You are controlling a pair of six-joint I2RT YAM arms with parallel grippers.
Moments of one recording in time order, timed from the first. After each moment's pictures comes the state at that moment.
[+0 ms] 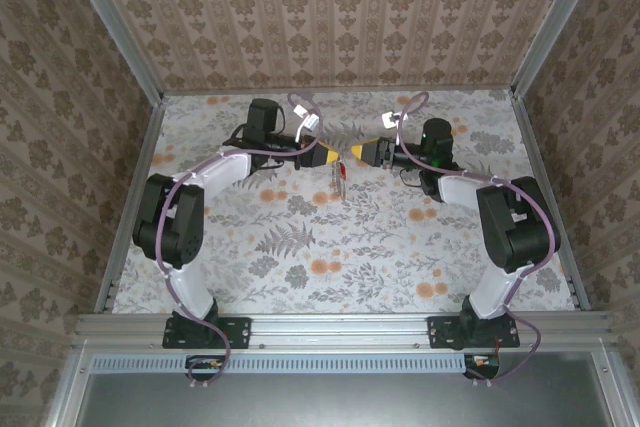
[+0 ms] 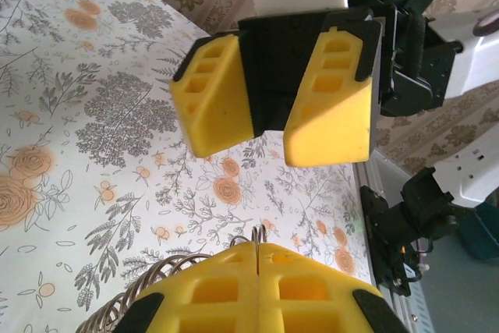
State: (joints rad) left arm -0.44 1.80 1.24 -0.01 1.15 -0.09; right arm 0.21 1.74 0.88 0.76 -1.00 0.66
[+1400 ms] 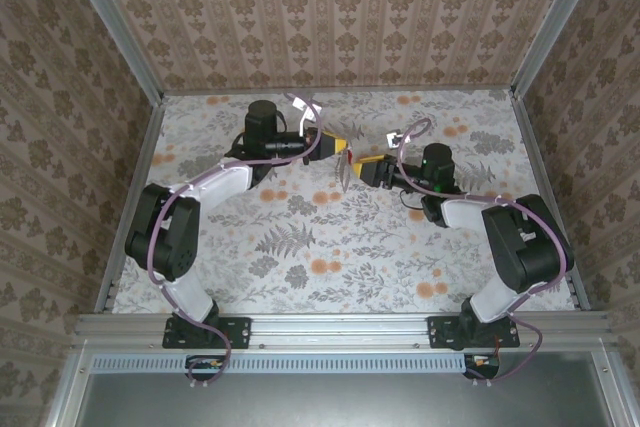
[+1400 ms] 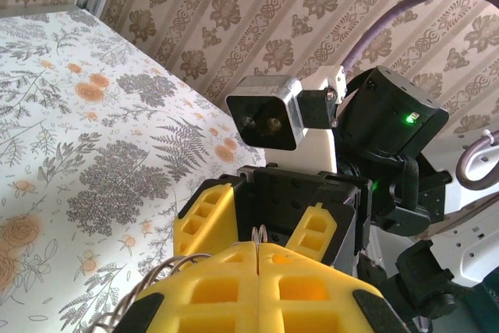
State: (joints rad) left arm -0.49 1.73 1.14 0.38 1.03 -0.44; right arm 0.27 1.62 0.67 0.81 -0.81 0.59
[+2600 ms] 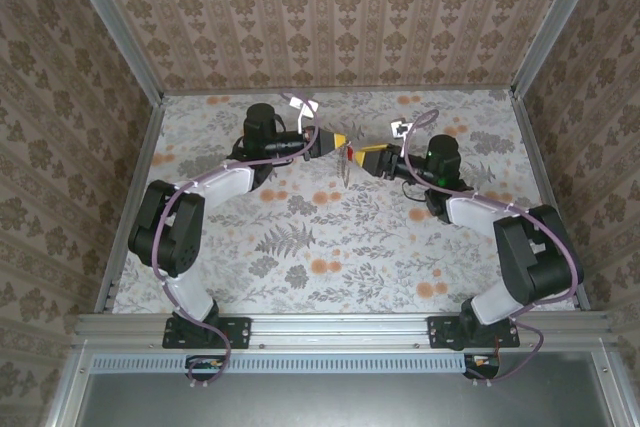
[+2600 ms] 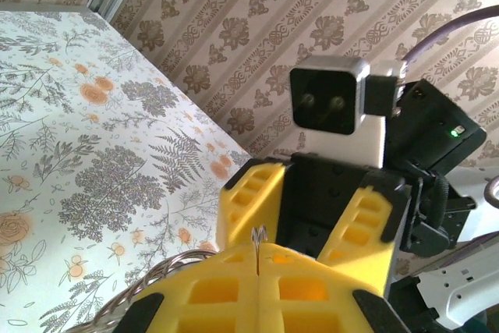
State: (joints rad) left arm -0.48 1.76 1.11 0.54 1.00 -0.62; right arm 0.26 1.53 0.72 0.75 -0.79 0.63
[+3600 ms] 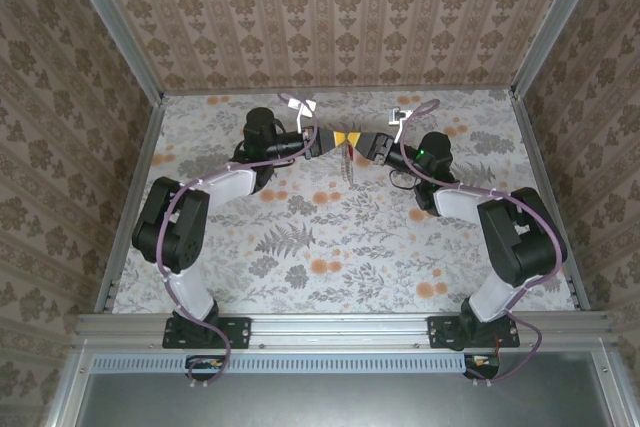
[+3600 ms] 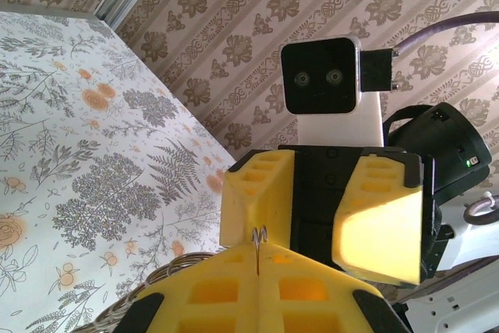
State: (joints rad) left arm -0.48 1.79 1.08 0.67 0.97 -0.75; right arm 0.30 1.67 0.79 1.02 -0.72 0.95
